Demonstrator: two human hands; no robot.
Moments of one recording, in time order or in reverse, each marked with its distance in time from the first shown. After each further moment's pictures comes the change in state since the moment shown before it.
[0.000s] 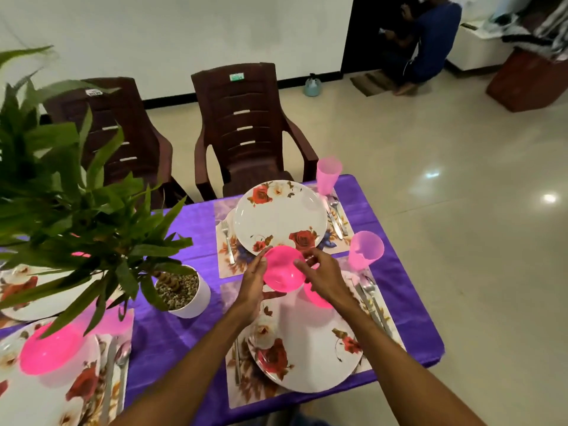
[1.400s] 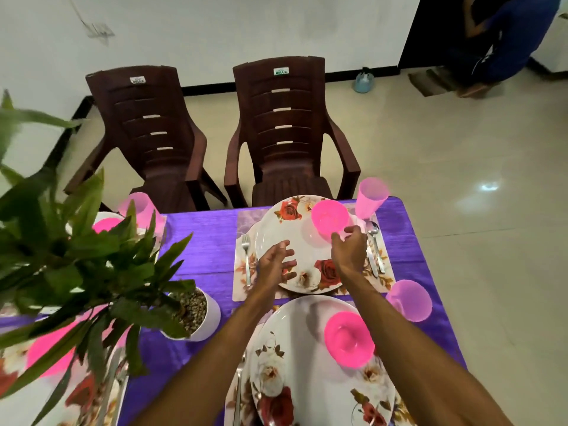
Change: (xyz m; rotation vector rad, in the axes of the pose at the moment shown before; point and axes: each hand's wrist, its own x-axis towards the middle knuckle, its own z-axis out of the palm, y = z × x) left_hand 0.107 0.037 0.015 -0.020 0.176 0.046; right_hand 0.182 -0.007 0.026 0.007 0.349 0.251
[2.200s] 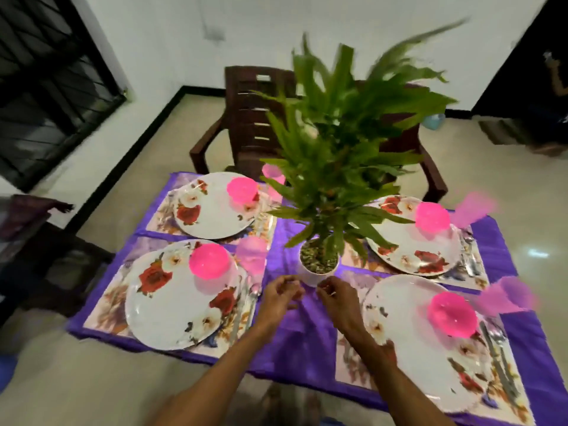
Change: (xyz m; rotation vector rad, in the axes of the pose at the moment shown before) left_hand -0.180 -0.044 -0.297 -0.003 0.066 0.104; right_hand -0.347 0.012 0.097 -0.203 -0.561 -0.504
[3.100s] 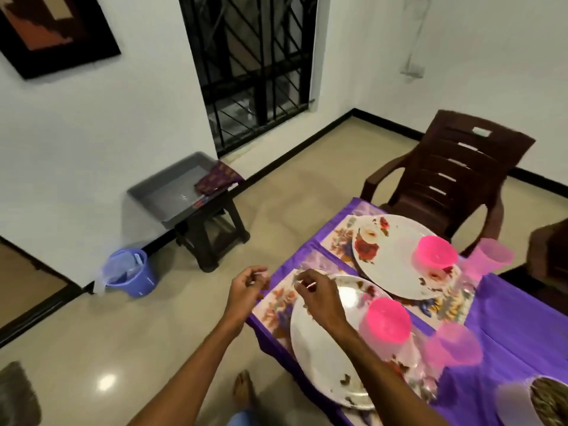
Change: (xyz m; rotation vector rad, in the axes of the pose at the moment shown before) left_hand -0.059 0.043 -0.444 -0.053 0.727 0.091; right_hand 0.017 -0.303 0.356 0.003 -0.530 -0.383
